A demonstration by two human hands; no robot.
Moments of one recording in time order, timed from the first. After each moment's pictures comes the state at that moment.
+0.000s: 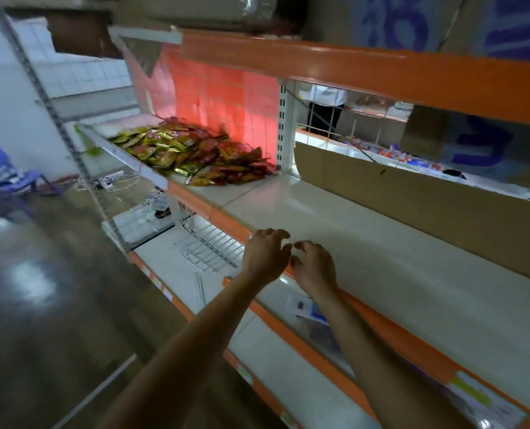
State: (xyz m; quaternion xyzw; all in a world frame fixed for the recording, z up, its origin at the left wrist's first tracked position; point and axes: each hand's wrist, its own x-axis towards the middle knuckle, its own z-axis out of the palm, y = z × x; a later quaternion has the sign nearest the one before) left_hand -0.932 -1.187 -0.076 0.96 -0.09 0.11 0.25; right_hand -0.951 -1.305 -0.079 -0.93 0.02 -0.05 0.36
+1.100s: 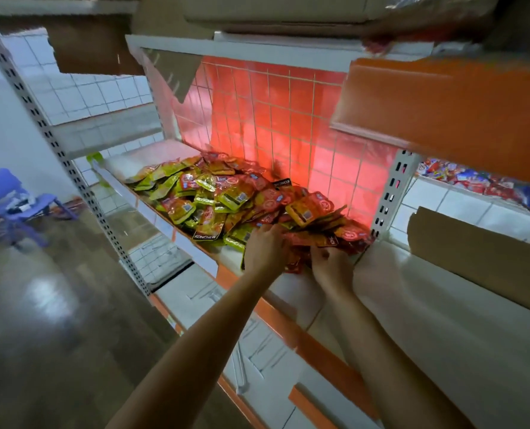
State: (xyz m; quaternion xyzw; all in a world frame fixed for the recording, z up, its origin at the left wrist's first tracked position) left_hand -0.632 -0.973 -0.075 0.96 -0.03 0.15 0.24; right_hand -0.643 -1.106 -0.092 -0.88 0.14 -0.05 0.45
